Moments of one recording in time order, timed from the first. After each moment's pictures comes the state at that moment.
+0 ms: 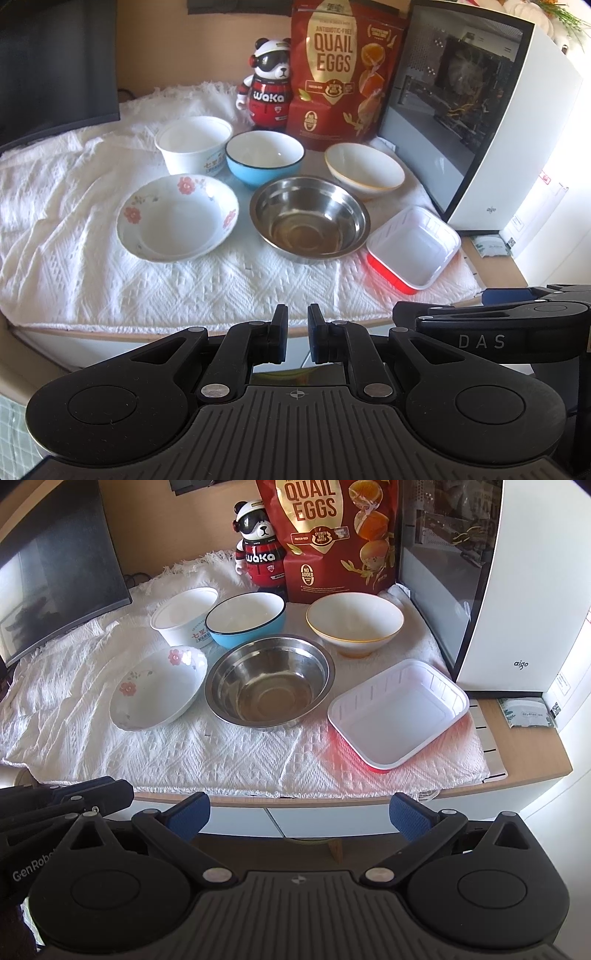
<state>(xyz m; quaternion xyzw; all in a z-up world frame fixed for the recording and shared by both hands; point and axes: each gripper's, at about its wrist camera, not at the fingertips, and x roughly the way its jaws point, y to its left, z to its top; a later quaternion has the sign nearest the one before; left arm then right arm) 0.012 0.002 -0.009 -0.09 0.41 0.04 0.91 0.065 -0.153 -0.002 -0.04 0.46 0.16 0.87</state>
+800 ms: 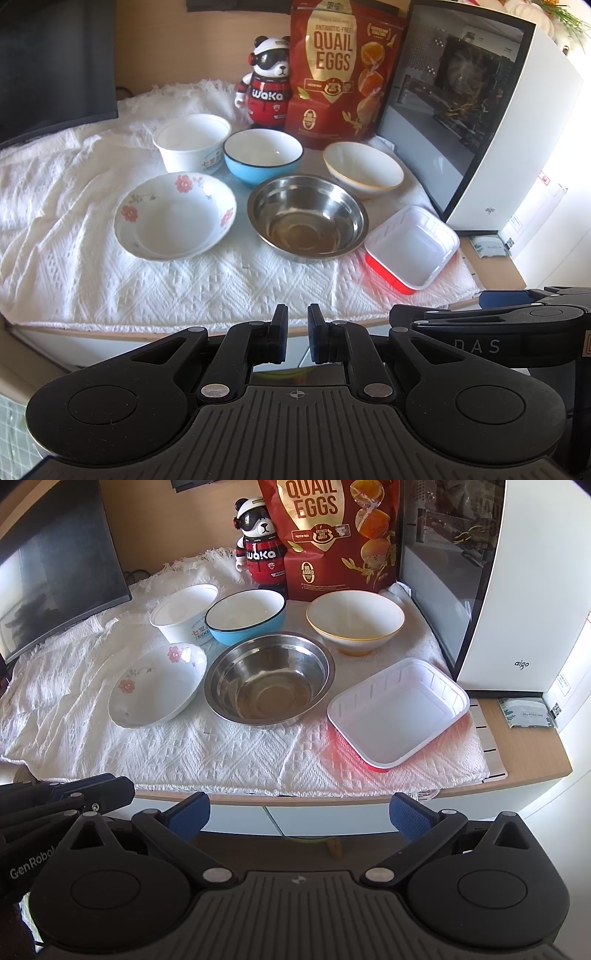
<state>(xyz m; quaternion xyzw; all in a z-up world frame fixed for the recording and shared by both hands) 0.014 -0.001 -0.008 -0.09 0.41 0.04 0.90 0.067 -0.153 -0.003 -0.04 0.46 0.16 0.87</state>
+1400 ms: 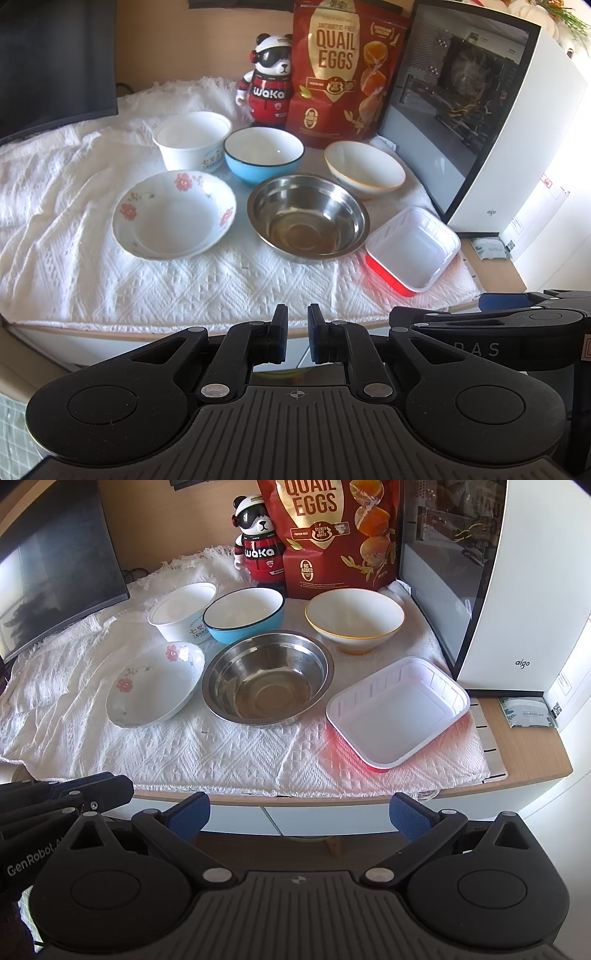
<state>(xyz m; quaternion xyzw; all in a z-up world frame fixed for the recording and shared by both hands) 0.014 -0.001 -0.009 -0.09 0.41 0.04 0.90 0.068 -0.152 -0.004 -0.04 0.46 0.16 0.87</state>
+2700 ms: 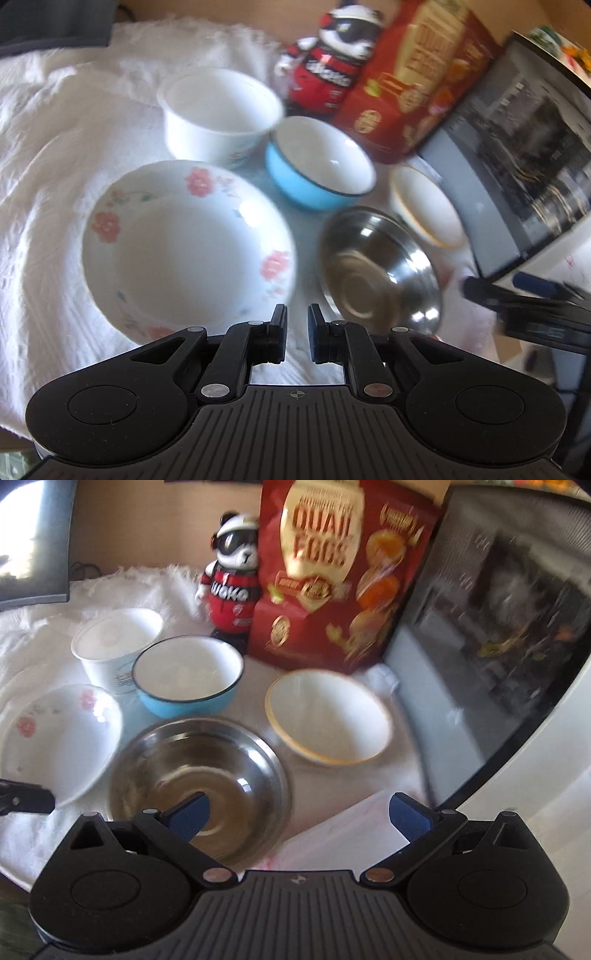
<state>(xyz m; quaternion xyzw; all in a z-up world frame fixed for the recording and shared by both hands) 0.147 0.159 -0.084 -0.23 0.45 -0.02 0.86 0.196 -0.084 -0.034 -0.14 0.39 0.12 0.90</state>
